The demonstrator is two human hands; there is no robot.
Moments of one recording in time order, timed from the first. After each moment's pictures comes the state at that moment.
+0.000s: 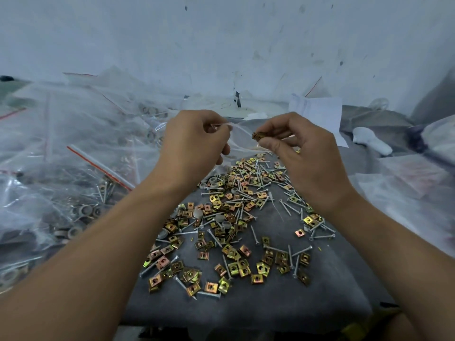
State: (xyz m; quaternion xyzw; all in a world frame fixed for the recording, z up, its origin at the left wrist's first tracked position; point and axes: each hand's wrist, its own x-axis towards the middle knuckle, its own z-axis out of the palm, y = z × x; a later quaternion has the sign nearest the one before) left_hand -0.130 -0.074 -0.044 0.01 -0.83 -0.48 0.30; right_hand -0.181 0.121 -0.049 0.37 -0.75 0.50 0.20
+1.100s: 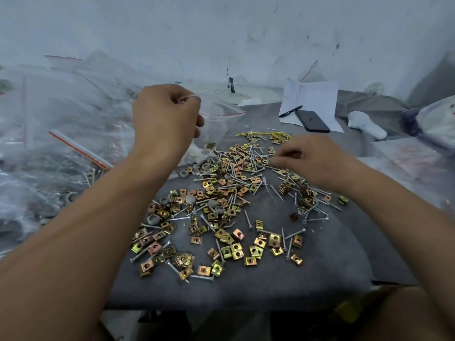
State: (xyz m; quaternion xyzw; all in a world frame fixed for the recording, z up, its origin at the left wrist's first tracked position) left_hand -0.136 -0.088 -0.042 0.09 -0.78 -0.51 0.36; right_hand -0.227 0.171 -0.069 0.33 -0.92 0.22 0.05
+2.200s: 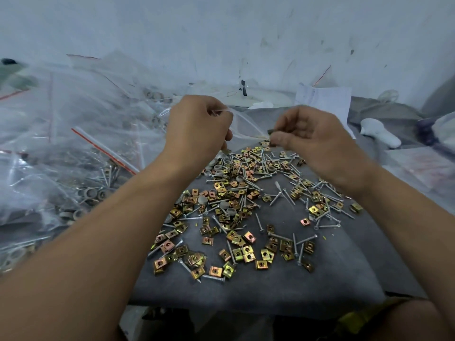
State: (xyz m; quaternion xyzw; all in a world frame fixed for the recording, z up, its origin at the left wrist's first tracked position) left_hand -0.134 -0.076 -0.045 0.06 -0.82 -0.48 0.31; right_hand -0.201 0.138 -0.045 0.35 -0.78 0.52 0.04
